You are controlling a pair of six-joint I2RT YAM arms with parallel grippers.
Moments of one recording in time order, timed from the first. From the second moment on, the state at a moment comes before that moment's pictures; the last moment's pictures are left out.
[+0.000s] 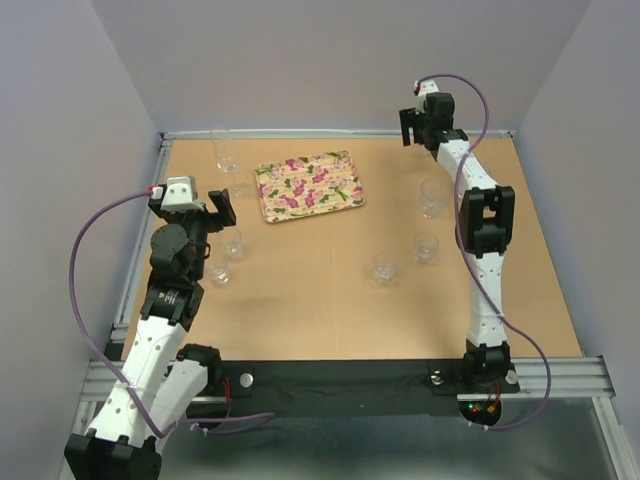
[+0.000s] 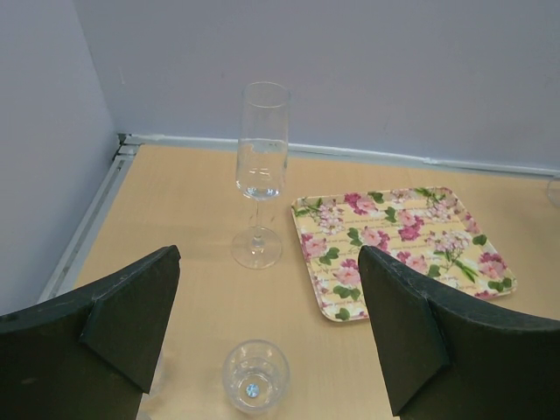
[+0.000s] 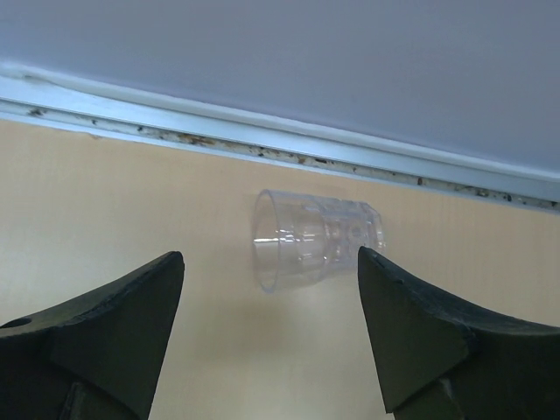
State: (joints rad) left arm -0.21 0.68 0.63 0.13 -0.23 -0.09; right arm 0.11 2.46 2.25 -0.25 0.09 -0.16
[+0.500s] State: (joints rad) left arm -0.21 0.69 0.63 0.13 -0.22 -0.09; right arm 0.11 2.56 2.33 -0.28 0.24 -0.25
